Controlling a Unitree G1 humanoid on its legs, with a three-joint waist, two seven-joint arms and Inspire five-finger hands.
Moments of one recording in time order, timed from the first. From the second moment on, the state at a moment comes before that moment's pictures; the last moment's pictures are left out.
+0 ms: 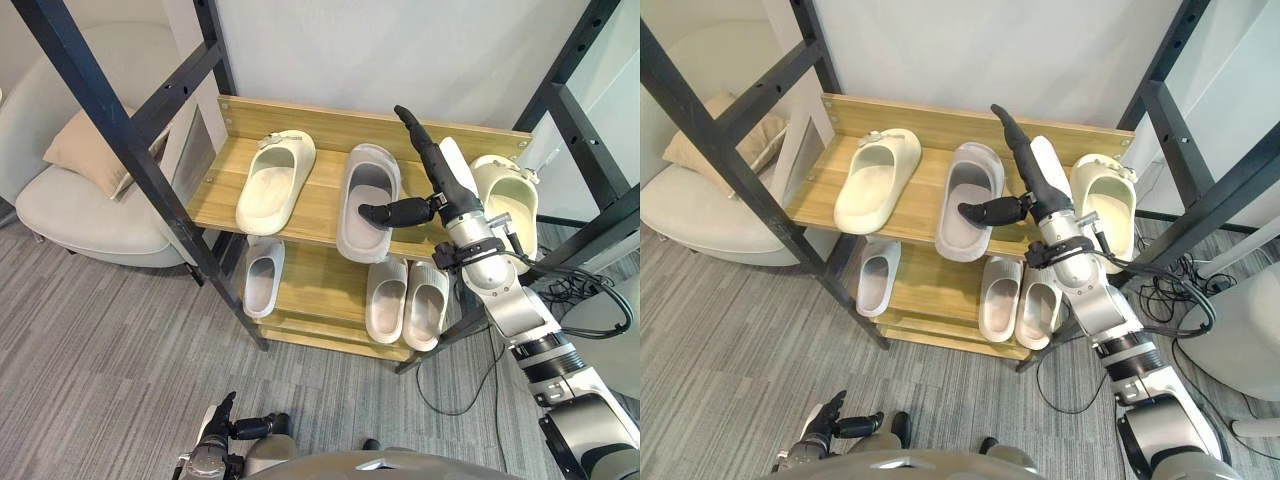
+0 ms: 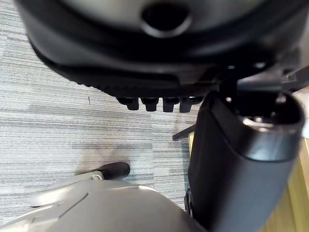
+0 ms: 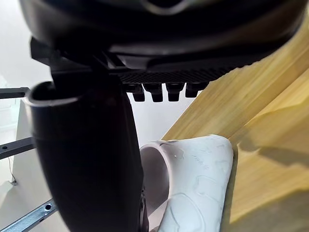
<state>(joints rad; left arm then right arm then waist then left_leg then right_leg) 0.14 0.19 -0.05 1.03 0.07 -0.10 0.08 -0.45 -0.51 0.28 0.16 -0.16 -0.16 -0.16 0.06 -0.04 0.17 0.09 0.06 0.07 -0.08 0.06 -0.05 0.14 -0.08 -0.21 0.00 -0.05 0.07</state>
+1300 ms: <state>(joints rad) 0.14 0.18 -0.05 1.03 0.09 -0.08 0.08 -0.33 -0.40 0.10 -0.42 -0.08 -0.25 -0.18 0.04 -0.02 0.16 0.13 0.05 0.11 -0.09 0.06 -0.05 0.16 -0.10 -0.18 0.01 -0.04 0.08</state>
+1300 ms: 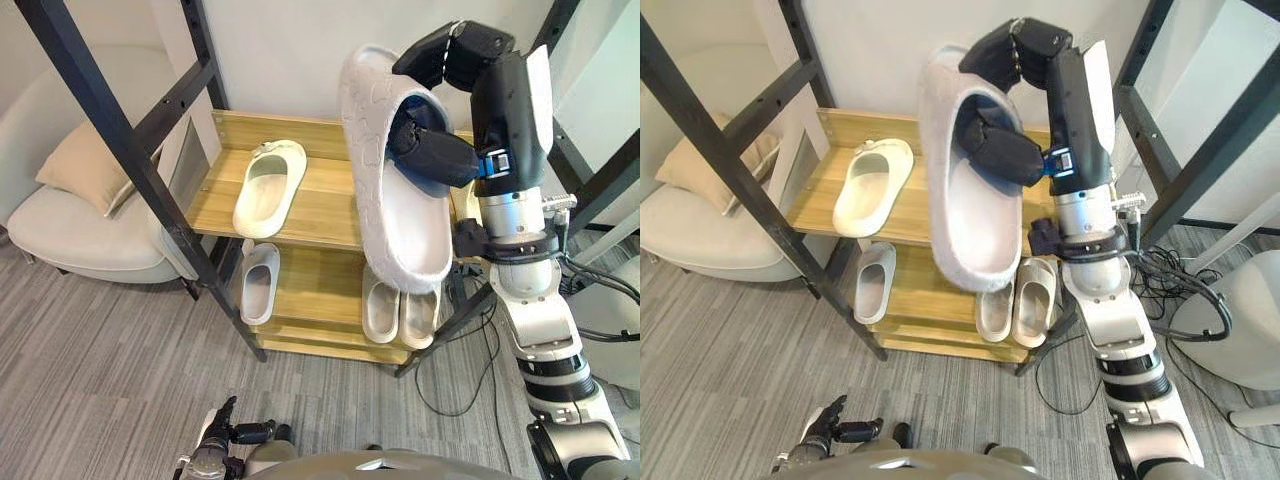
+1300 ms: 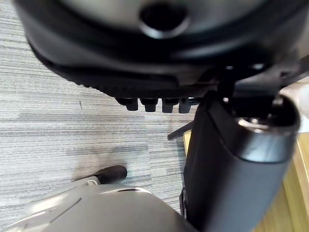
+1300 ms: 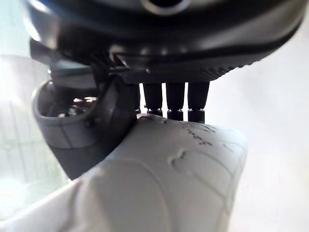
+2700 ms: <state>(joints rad) -0.19 0.20 -0.08 0.92 -0.01 -0.18 0.10 -0.32 -0.41 0.52 -0.12 0.03 -0.20 0.05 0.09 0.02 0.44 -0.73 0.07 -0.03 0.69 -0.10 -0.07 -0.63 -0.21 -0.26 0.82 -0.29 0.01</state>
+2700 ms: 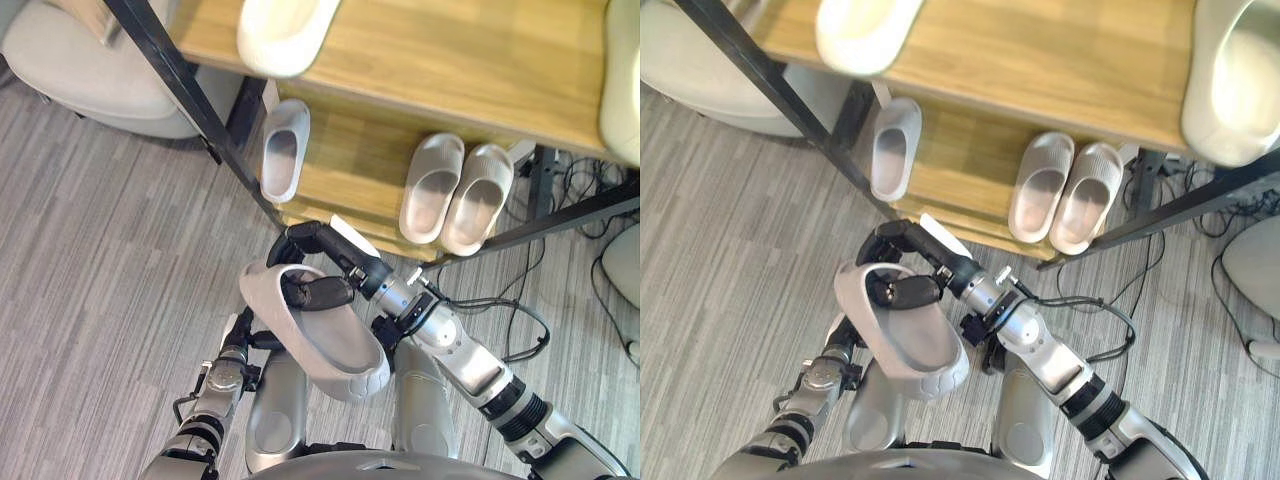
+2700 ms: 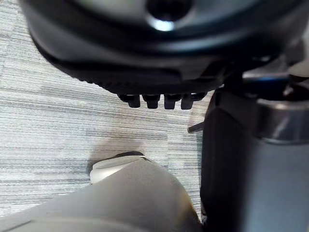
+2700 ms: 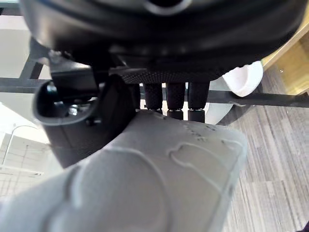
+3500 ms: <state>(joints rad) -0.22 0.13 0.08 0.67 -0.05 -0.21 0.11 -0.67 -0.41 0.19 -0.03 -0.33 -0.13 -0.40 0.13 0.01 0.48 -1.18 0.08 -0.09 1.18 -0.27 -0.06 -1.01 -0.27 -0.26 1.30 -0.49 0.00</state>
